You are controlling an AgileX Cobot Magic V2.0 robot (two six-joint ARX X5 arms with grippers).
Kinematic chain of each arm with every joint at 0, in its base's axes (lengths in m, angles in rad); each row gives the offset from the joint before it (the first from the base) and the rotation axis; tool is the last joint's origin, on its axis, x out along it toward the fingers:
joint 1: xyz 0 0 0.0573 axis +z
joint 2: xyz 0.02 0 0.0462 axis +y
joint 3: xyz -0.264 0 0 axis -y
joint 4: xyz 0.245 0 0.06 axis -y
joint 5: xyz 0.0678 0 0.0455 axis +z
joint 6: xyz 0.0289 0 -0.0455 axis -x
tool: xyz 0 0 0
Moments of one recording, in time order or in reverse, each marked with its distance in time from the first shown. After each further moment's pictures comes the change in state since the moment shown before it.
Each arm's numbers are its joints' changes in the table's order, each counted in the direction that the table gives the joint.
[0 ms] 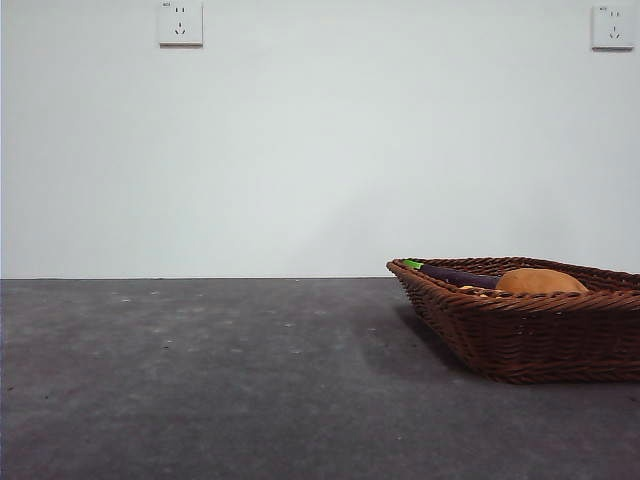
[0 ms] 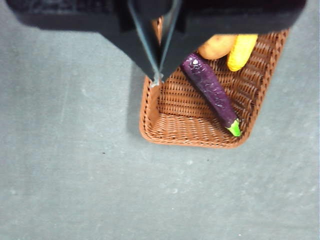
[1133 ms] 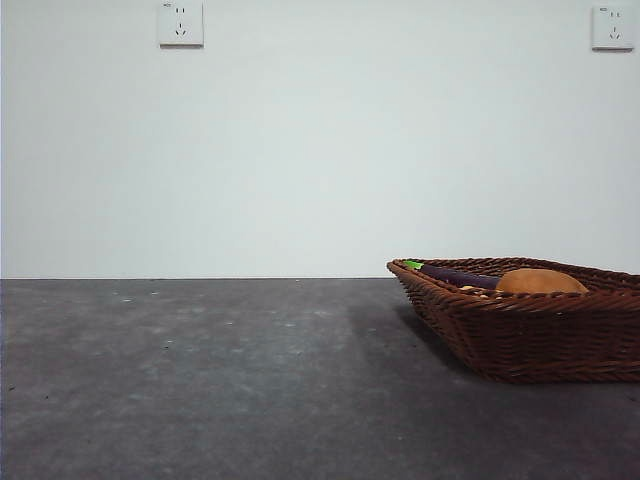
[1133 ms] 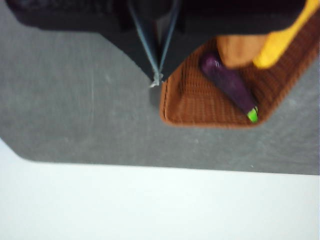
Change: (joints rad) left arm 0.000 0.063 0.000 0.000 0.000 0.000; right arm 0.046 -0.903 -0.986 0.584 -0.162 -0.075
